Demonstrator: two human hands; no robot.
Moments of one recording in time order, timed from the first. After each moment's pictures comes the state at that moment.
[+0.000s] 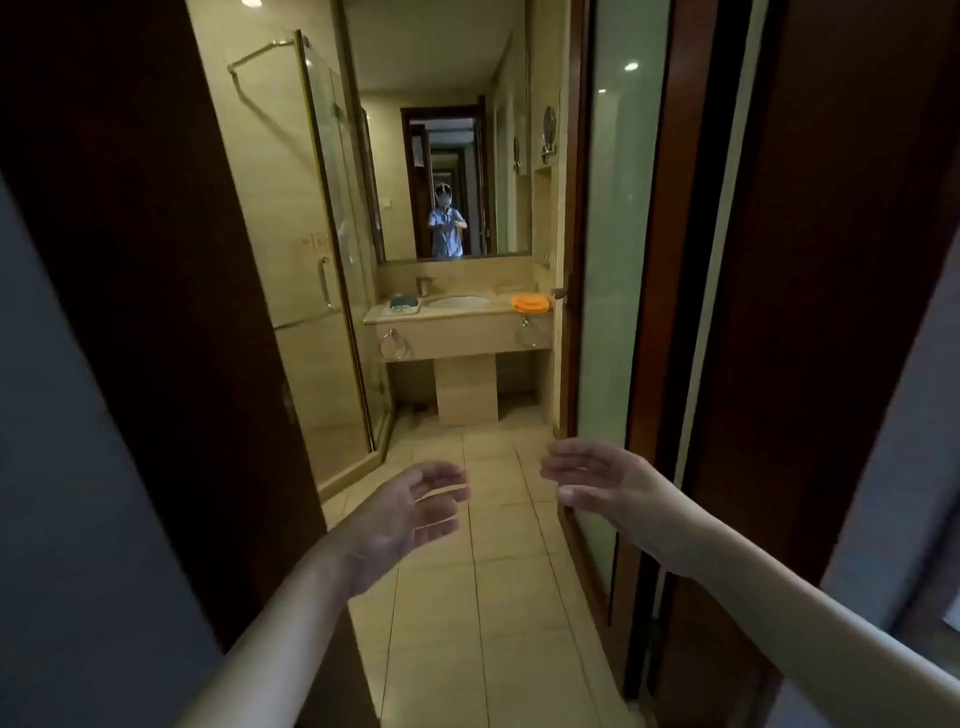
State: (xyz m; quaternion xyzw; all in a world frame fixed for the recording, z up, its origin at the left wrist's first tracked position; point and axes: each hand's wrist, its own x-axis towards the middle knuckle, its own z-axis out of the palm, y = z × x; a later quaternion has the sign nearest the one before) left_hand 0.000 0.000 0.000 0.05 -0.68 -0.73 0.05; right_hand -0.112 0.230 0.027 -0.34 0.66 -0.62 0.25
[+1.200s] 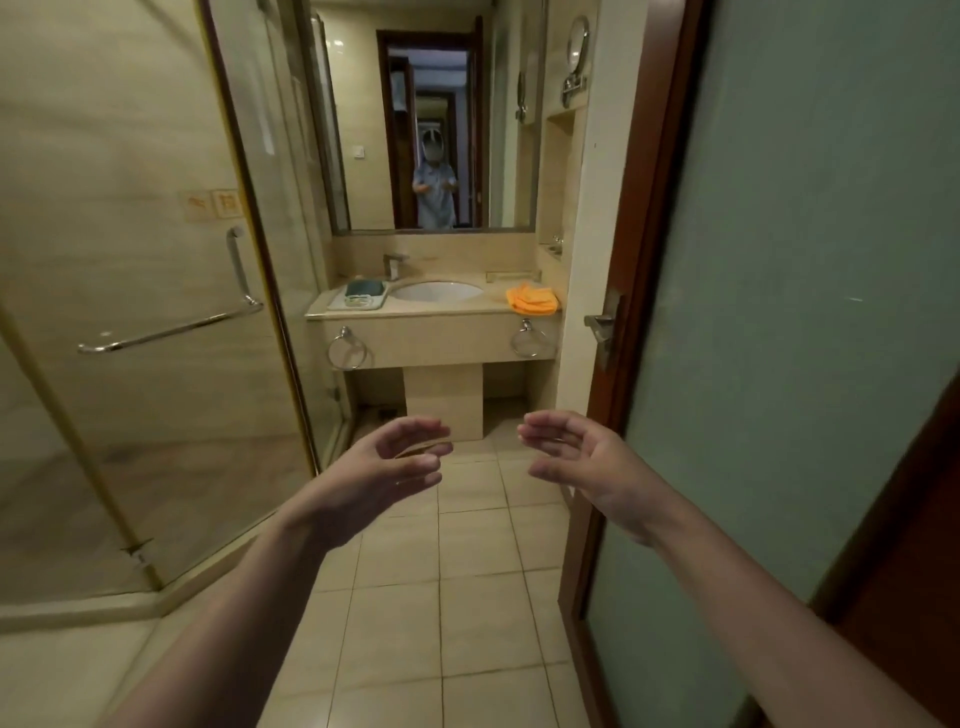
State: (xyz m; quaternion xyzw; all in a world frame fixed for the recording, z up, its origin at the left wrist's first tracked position) left_hand -0.485 -0.276 0.009 0.07 -0.65 -0.76 0.05; right_hand -0.601 -0.060 0.010 -0.34 0.65 -0.64 0.23
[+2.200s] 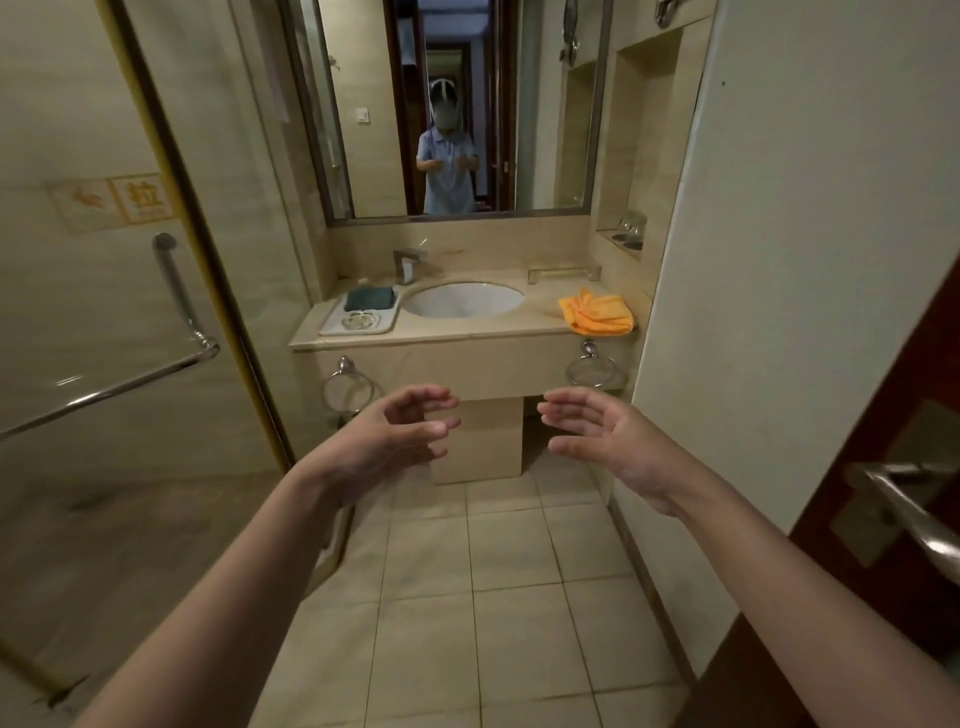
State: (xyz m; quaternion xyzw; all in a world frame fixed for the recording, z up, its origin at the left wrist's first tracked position) left_hand -0.856 -0.590 -0.005 0.10 -0.65 -0.75 0.07; right_hand -0.979 -0.369 -0.017 -0.34 0.67 -0.62 0.24
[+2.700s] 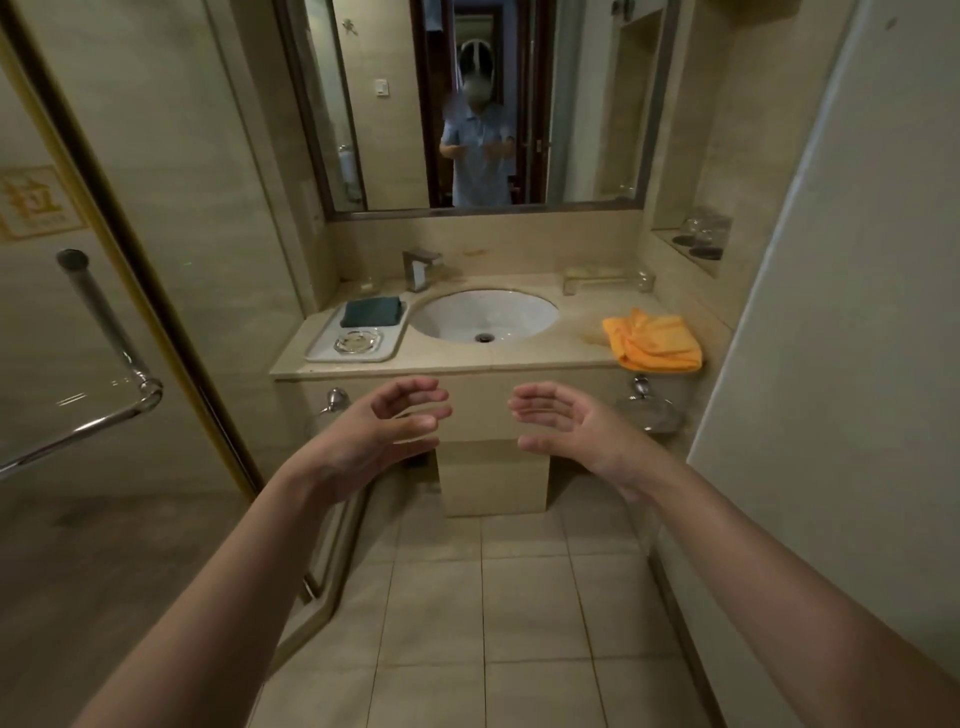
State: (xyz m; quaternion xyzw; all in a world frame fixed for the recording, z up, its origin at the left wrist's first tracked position) left_hand -1.065 -0.736 -0.019 0.14 -0.64 -0.74 0.10; right_hand -1.197 -0.539 -0.030 -0.38 0.66 -0.59 0.28
